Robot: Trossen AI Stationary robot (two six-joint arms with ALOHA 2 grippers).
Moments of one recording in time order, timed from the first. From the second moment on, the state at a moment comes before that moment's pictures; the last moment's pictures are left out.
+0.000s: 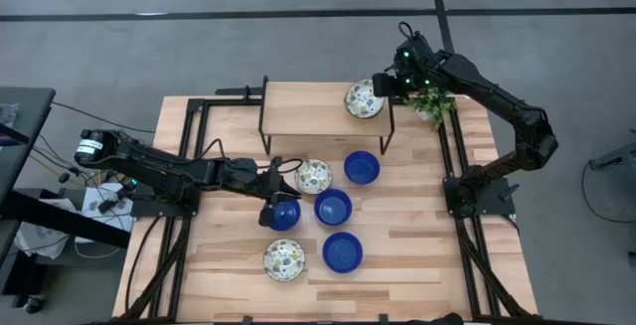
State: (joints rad) left arm -0.14 1.10 0.59 0.30 -0.01 0.06; right arm -0.77 1.43 1.42 -0.90 -0.13 0.57
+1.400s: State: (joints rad) left arm -0.14 1.10 0.59 0.30 -0.01 0.06; right arm -0.73 1.43 1.42 -0.87 -0.07 0.31
